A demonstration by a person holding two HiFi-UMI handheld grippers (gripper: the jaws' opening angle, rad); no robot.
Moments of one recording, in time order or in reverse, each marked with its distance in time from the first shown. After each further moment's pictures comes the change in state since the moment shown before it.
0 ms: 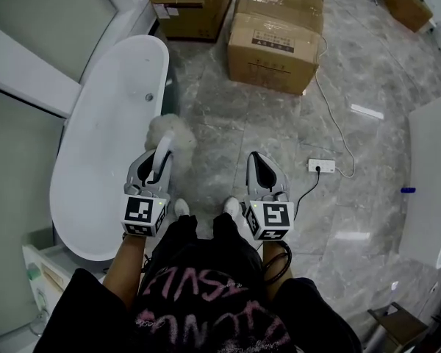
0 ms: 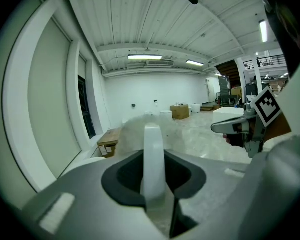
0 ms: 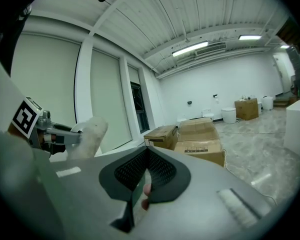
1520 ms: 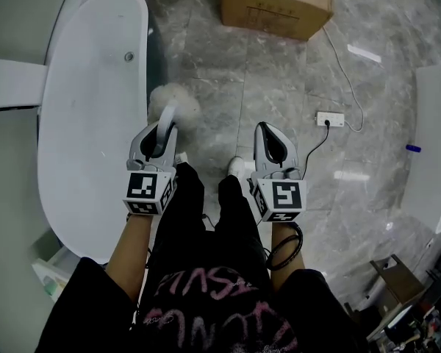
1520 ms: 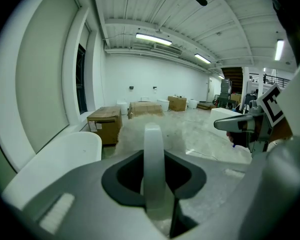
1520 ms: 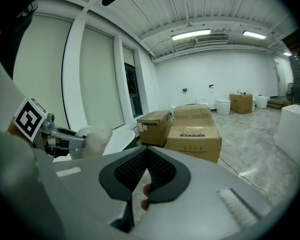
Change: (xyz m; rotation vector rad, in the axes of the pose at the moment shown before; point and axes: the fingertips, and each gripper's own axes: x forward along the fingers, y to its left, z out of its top) left arm 0.101 0.048 -0.115 -0.144 0.149 -0.122; right arm 0.088 0.004 -0.077 -0.031 0.168 -0.099
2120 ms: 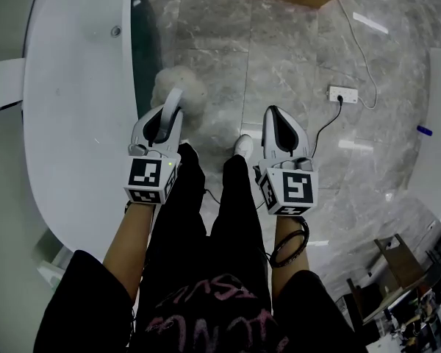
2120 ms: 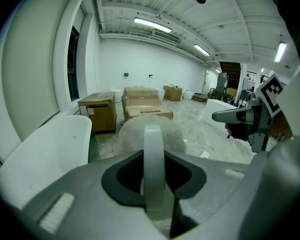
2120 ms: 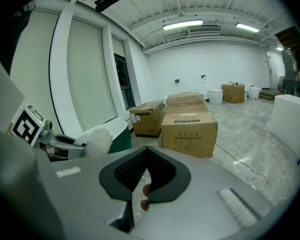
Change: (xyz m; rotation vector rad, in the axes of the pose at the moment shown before) left arm 0.073 0.010 -0.074 -0.003 0.126 -0.080; right arm 0.053 -0.020 -0.064 0.071 0.083 -0.071
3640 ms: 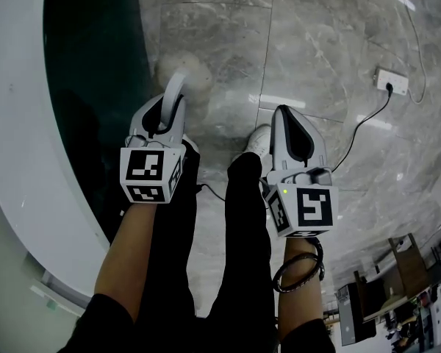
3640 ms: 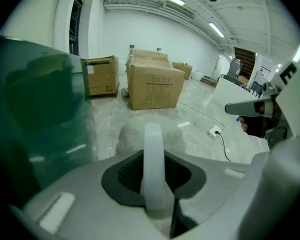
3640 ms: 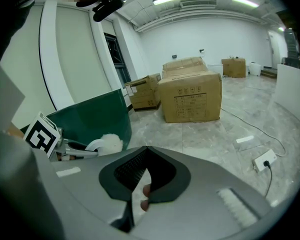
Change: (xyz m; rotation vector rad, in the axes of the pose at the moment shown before) left arm 0.174 0.020 -0.250 -0.089 0.229 0.023; right arm 0.121 -0.029 -0.246 0.077 0.192 0.027
